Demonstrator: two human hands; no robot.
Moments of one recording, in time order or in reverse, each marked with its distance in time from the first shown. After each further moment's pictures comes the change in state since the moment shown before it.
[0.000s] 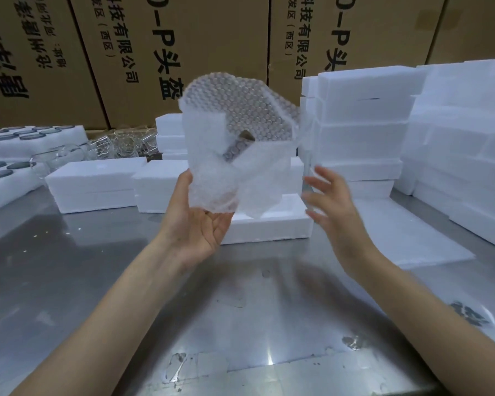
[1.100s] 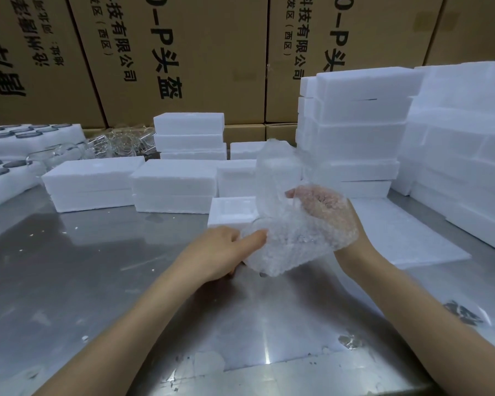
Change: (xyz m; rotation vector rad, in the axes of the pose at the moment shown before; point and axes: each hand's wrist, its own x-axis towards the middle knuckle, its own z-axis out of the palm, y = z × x) left_hand 0.005 -0.036 -0.007 1.716 0.068 0.150; right_hand 0.002 -0.004 -0.003 -0.032 -0.068 0.033
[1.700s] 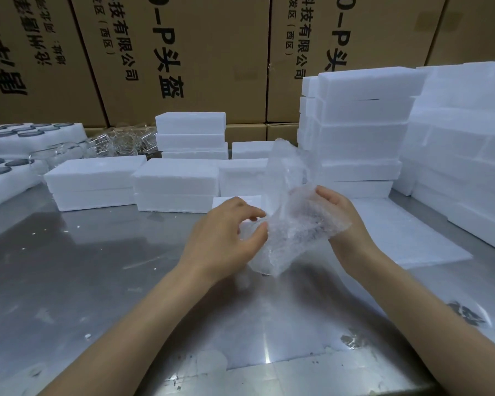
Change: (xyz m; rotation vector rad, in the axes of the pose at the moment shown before) left_hand -0.007 0.010 0.002 0.025 0.438 0.358; right_hand -0.002 0.003 0.000 -0.072 -0.004 -0.013
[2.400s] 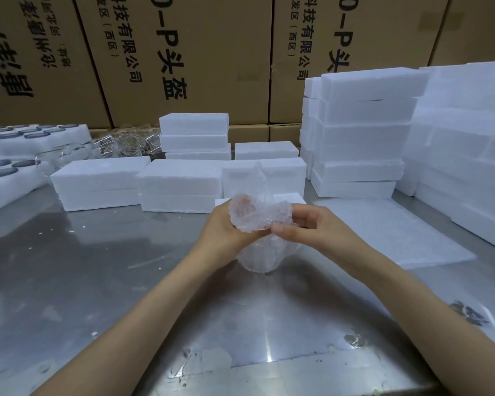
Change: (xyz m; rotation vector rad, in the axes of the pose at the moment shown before) left_hand 0.012 -0.011 0.010 -0.640 -0.020 -0.174; right_hand -0.008 -0.001 0.005 -0.101 -0.442 0.015
